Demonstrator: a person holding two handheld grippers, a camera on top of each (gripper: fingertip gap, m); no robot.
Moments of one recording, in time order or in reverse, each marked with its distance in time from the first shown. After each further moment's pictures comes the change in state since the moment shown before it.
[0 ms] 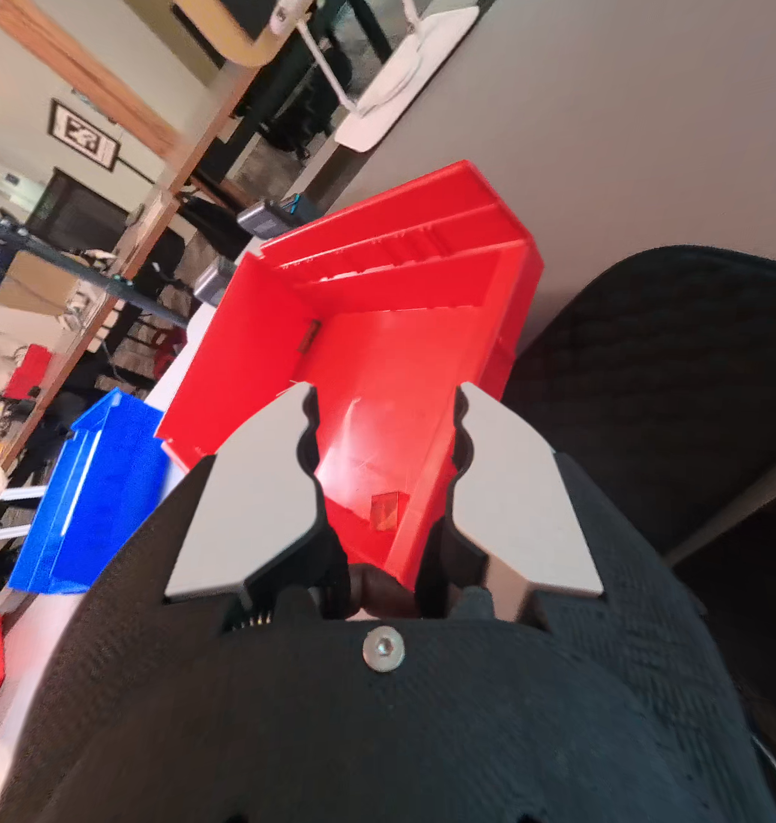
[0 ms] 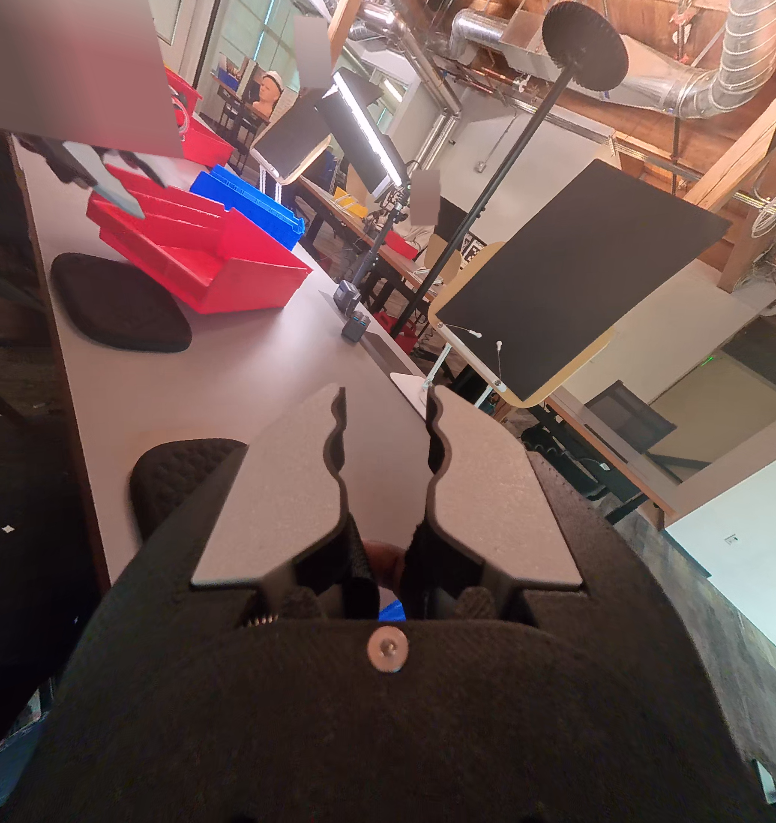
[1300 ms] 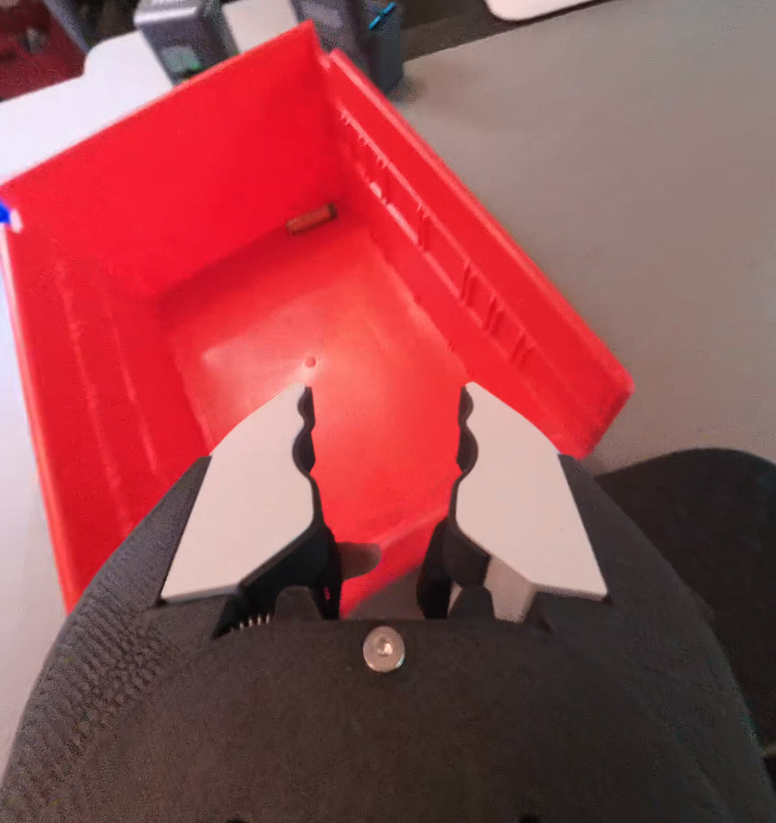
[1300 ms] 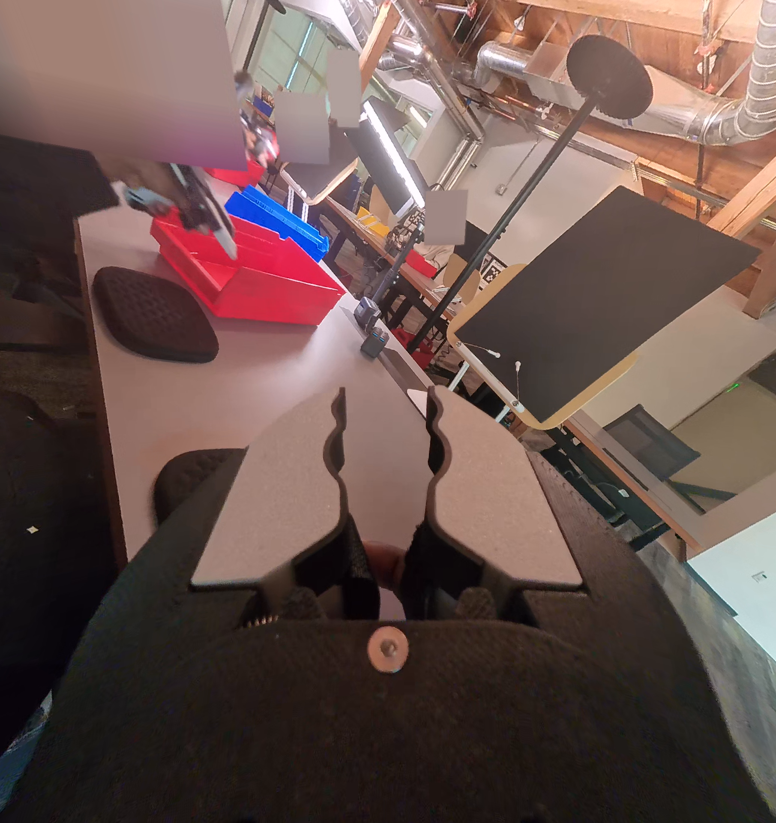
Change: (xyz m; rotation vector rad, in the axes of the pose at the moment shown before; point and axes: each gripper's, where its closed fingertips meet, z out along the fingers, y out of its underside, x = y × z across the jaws) left arm -0.045 0.027 0.086 -0.255 0.027 -0.584; right arm -0.012 -0.011 0.001 0.043 -0.054 -0.012
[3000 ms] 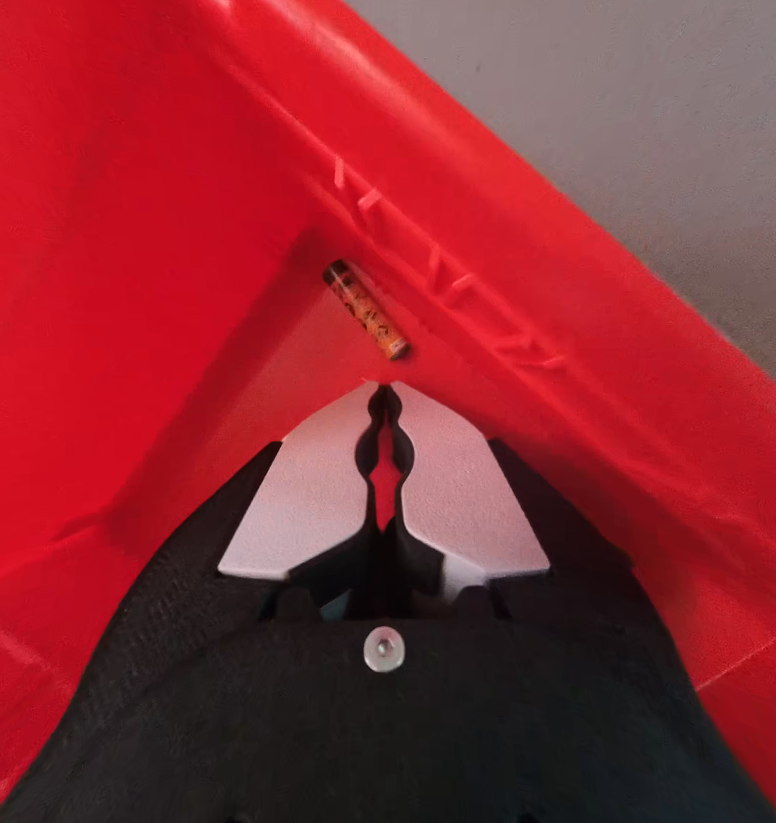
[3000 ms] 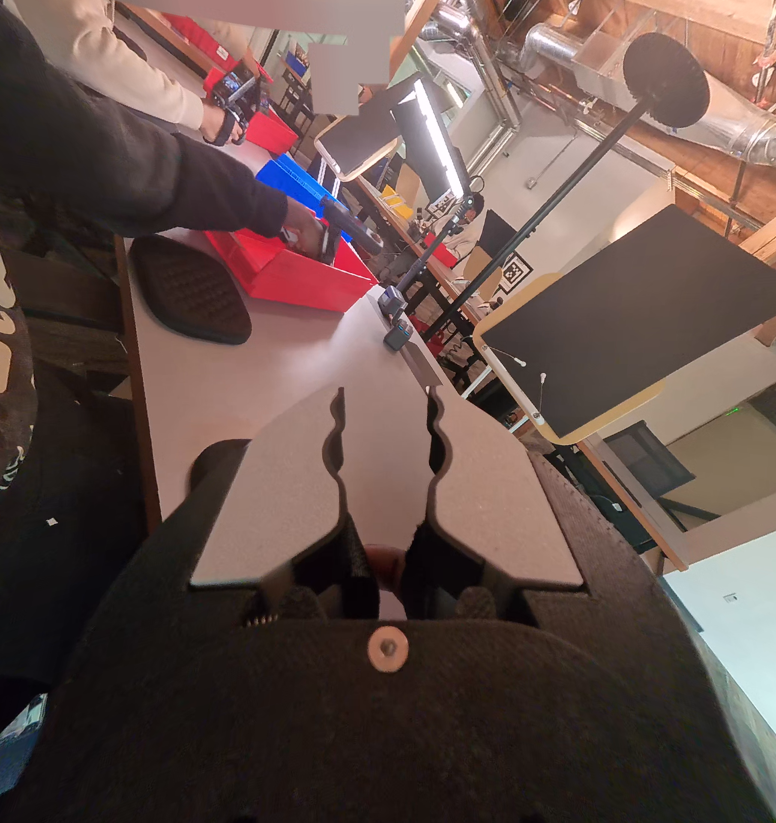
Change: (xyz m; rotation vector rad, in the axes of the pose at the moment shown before) left arm -0.031 -0.016 0.164 -0.458 0.213 0.262; right arm -0.046 -0.007 0.015 -0.048 -0.056 -0.099
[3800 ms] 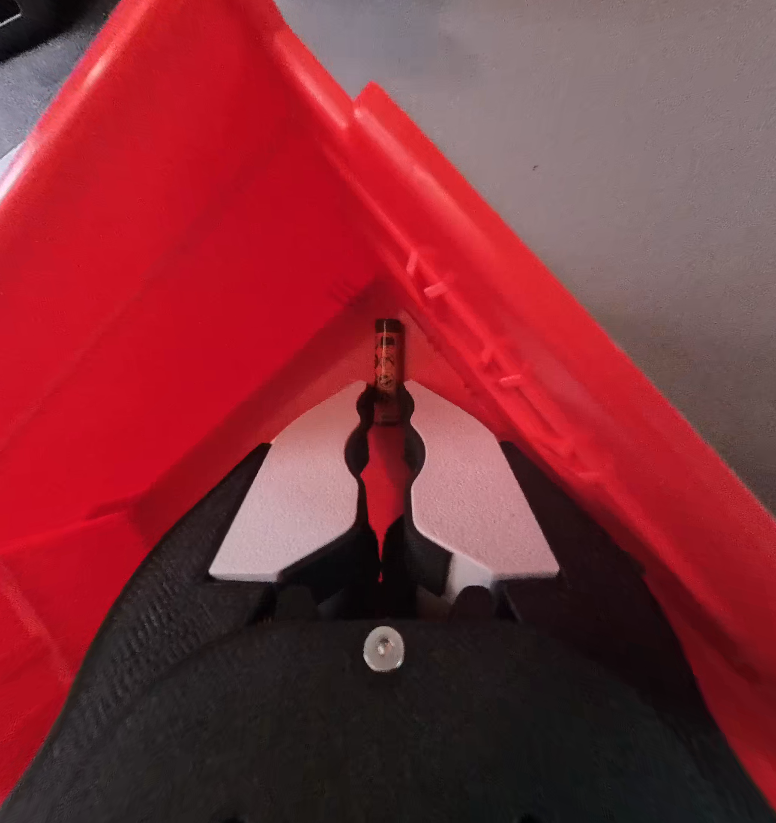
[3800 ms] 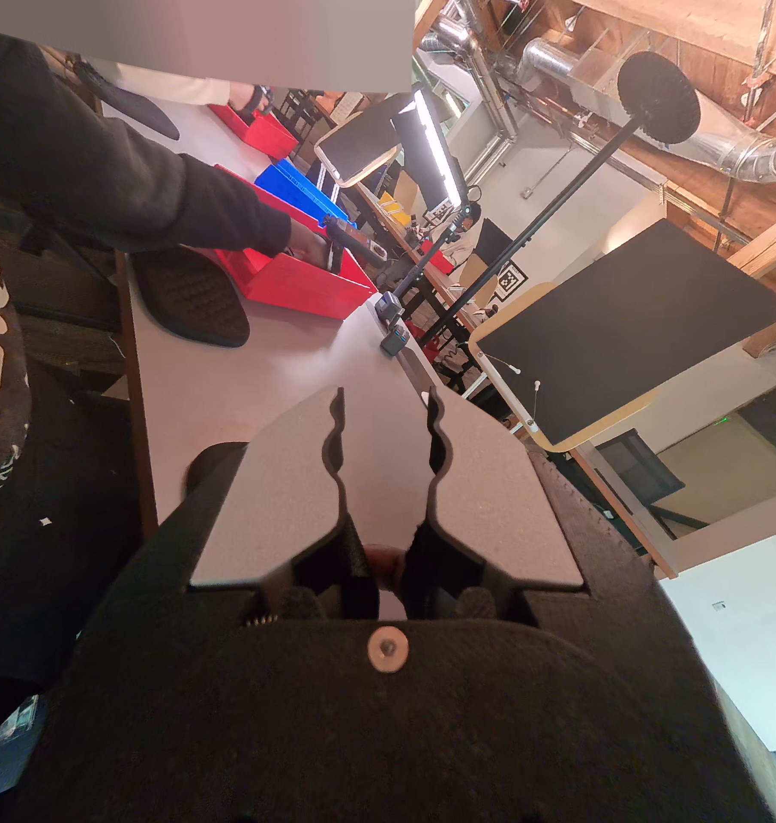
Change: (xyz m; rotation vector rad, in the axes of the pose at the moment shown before) left arm -0.011 -0.024 0.009 0.088 -0.169 -0.077; right arm 0.000 -0.004 -0.001 0.013 0.005 -0.022
